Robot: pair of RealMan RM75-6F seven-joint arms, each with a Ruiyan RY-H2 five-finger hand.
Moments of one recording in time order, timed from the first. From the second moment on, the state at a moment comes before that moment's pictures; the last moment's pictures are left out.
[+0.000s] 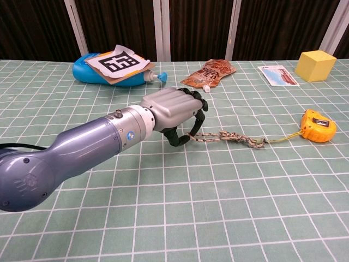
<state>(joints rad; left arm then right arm) -1.03 -1.94 -0.20 -1.11 1.19 0.89 0.59 0.10 -1.09 0.02 -1.64 -1.55 1.44 0.12</state>
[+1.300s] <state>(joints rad) -0.84 -1.33 -0.23 -1.54 1.36 1.18 0.57 0.09 -1.10 0.02 -1.64 -1.57 1.47 0.08</state>
